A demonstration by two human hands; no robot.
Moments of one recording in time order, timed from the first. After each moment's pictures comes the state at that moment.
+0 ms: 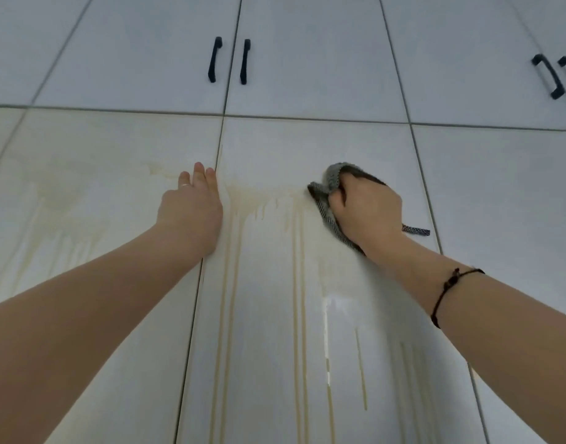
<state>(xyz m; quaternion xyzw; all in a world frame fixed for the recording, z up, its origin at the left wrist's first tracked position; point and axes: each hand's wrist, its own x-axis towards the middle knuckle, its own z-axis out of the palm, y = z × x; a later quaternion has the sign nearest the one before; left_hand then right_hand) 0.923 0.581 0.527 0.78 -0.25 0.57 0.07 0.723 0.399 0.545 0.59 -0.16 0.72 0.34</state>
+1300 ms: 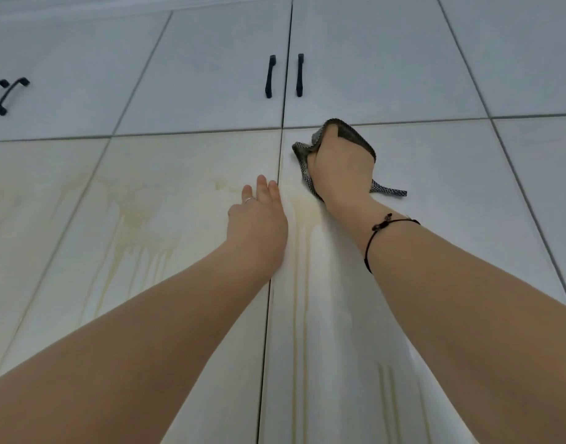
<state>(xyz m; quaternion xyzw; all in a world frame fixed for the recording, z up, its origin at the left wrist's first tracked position) 0.931 0.578 0.526 0.76 -0.27 0.58 0.10 0.849 0.474 0.634 0.55 -0.15 0.78 0.26</state>
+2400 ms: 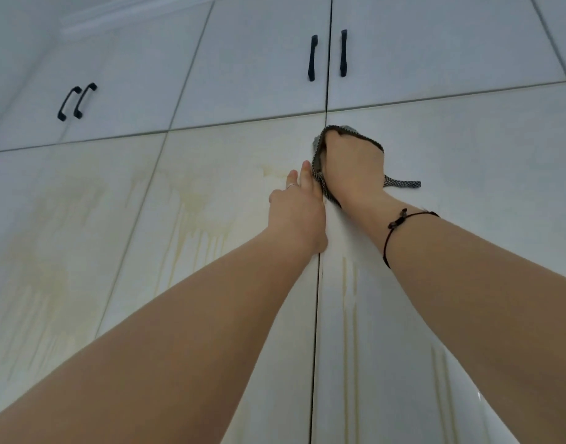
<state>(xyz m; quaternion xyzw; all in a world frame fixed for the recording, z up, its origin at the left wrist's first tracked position) 0.935 0.594 0.520 0.77 -0.28 0.58 0.08 0.885 0.509 0.602 0.61 -0.12 0.72 0.31</state>
